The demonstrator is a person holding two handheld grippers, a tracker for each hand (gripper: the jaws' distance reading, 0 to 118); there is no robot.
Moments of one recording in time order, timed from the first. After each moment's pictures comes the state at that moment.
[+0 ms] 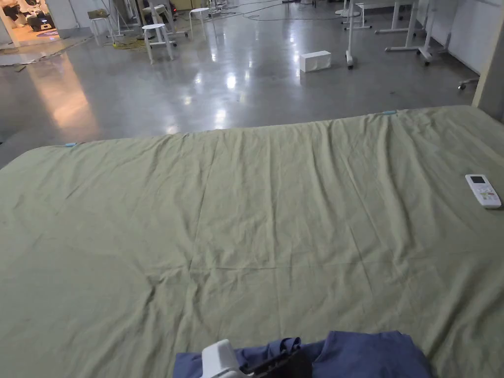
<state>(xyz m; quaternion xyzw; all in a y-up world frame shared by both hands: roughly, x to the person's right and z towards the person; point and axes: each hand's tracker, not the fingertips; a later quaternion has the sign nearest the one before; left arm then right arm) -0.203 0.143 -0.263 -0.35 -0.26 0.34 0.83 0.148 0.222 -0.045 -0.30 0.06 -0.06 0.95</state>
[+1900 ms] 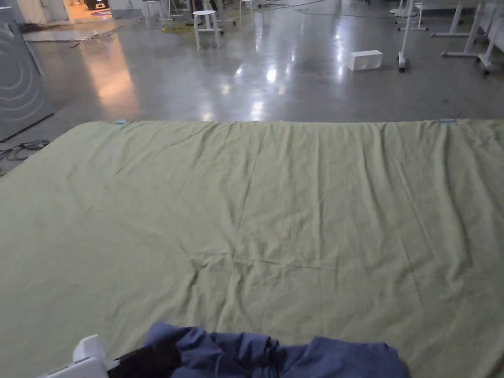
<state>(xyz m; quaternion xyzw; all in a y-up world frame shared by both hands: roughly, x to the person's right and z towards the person) -0.445 0.149 -0.236 -0.35 -0.09 0.40 0.84 0.095 0.213 -0.072 -0.36 0.14 -0.06 0.92</state>
